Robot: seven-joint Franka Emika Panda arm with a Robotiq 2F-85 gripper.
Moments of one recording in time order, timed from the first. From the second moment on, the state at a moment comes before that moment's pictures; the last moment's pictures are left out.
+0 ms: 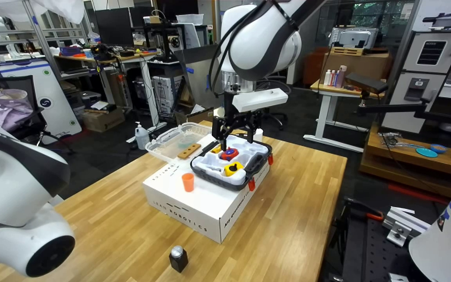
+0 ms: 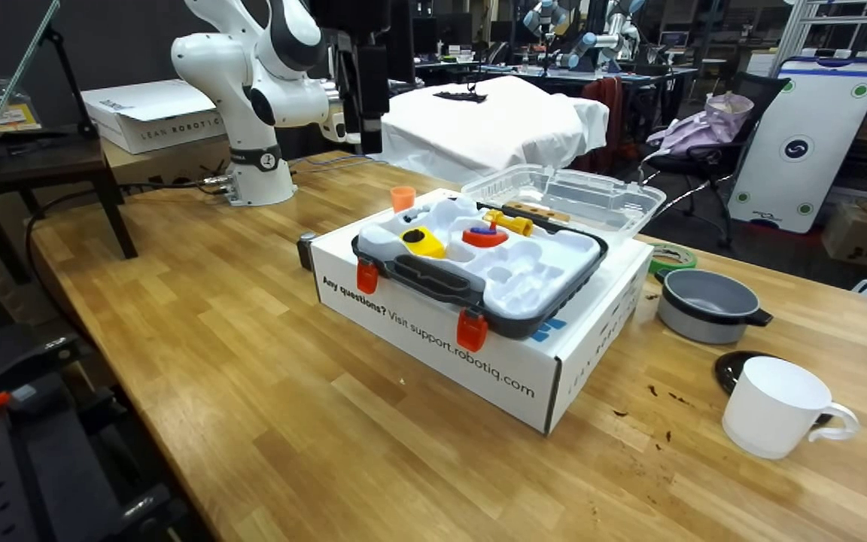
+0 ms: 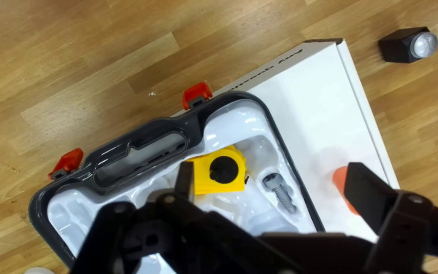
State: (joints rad) arm -0.02 0.07 0.02 -2.32 0.06 2.41 0.40
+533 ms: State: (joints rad) arm -0.02 0.20 -0.03 -2.27 0.09 2.44 0.34
